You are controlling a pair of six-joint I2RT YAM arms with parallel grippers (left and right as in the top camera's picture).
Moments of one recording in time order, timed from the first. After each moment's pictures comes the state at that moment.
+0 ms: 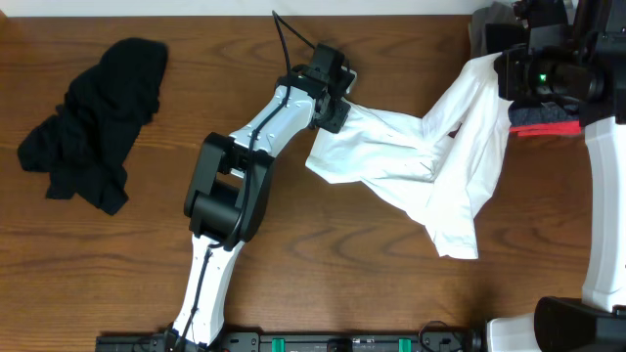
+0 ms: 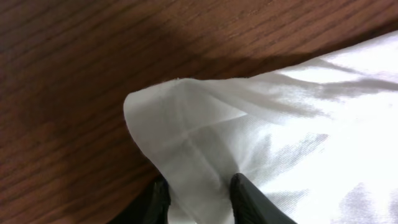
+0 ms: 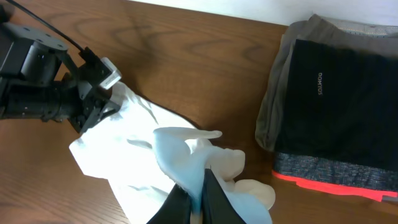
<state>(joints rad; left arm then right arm) -0.44 2.35 1.83 -0.63 0.12 0.04 -0.06 1.61 1.88 -1.14 -0.26 -0.14</state>
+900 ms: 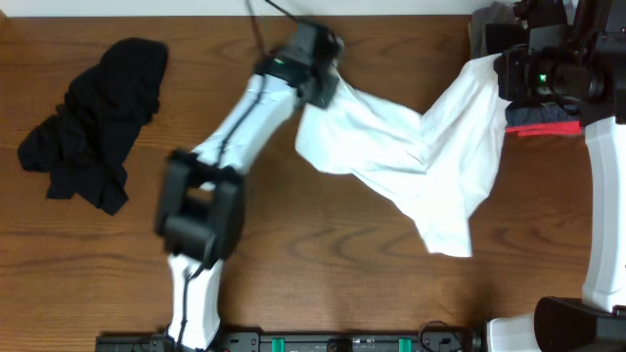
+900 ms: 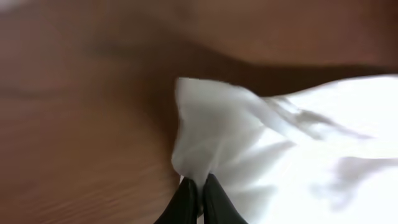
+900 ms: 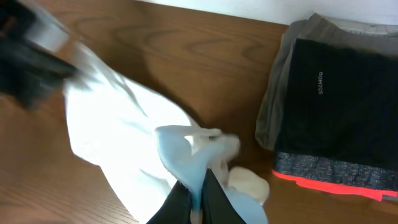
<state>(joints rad) -0.38 2.11 1.83 -0.66 0.04 0.03 -0.06 1.61 1.88 -1.14 -0.26 -0.14</state>
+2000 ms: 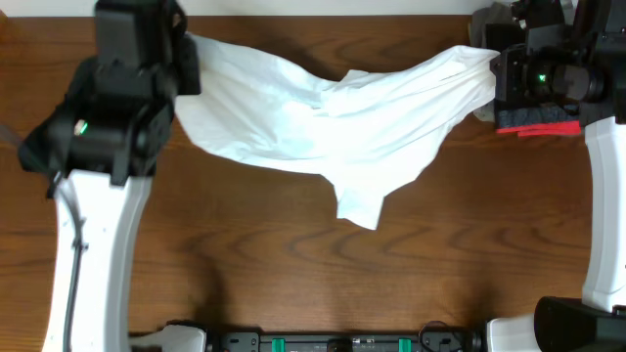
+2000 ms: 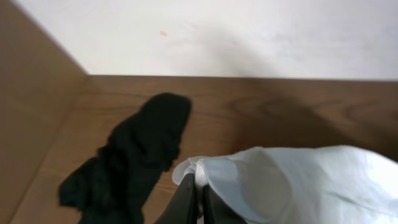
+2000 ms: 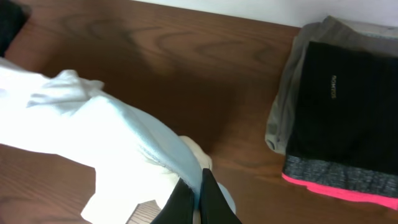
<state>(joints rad) -0.16 1.41 1.83 -1.02 -0.35 -0.08 -0.06 1.61 1.88 -1.14 -0.30 -0.14</state>
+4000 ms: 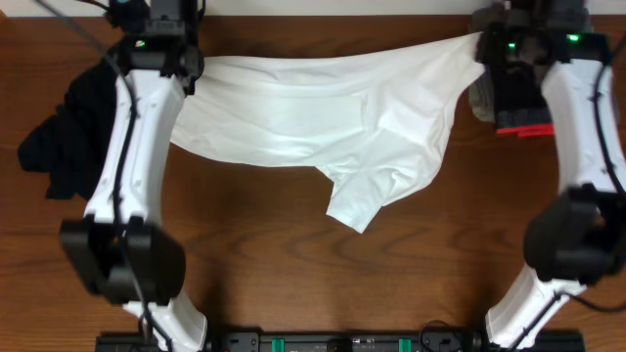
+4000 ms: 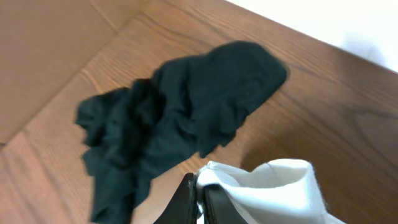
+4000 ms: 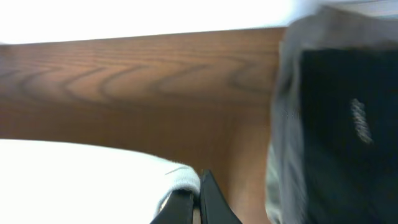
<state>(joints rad) -0.07 1.89 1.83 -0.94 -0.68 -0.50 -0.08 2.00 1.85 -0.69 -0.28 0.06</state>
